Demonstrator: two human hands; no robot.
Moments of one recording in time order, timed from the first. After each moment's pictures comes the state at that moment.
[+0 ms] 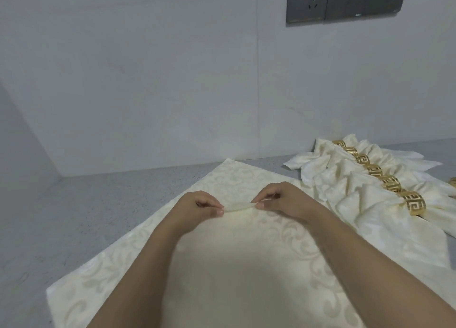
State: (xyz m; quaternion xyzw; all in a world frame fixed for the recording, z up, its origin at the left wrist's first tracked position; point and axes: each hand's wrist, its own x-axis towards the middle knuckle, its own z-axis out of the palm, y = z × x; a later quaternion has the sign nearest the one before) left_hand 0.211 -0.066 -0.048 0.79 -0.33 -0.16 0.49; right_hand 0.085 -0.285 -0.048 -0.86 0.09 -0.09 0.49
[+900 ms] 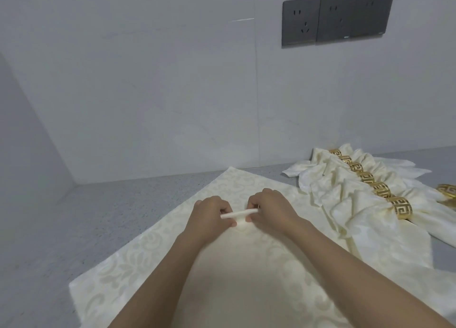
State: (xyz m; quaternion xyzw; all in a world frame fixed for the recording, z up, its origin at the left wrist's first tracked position) left_hand 0.171 -0.083 -0.033 0.88 -0.39 -0.02 0.27; right_hand 0.086 -0.239 -0.038 -0.97 0.09 -0.15 0.18
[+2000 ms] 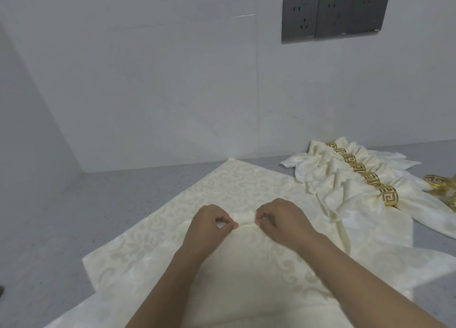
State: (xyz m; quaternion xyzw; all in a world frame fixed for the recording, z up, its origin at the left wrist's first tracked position) left_hand 0.125 -0.049 -0.059 0.84 -0.36 0.00 0.40; right_hand 0.023 -0.228 -0.063 -0.95 0.09 -0.20 0.21
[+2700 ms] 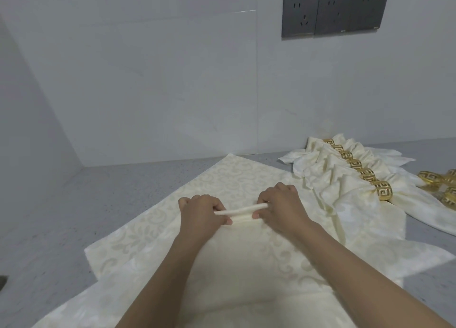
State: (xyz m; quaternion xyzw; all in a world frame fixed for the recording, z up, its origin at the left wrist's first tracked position) left_hand 0.120 -0.048 -0.034 0.91 -0.29 0.03 0.28; right_hand 0.033 -0.227 -0.047 -0.97 0.13 -0.17 0.14
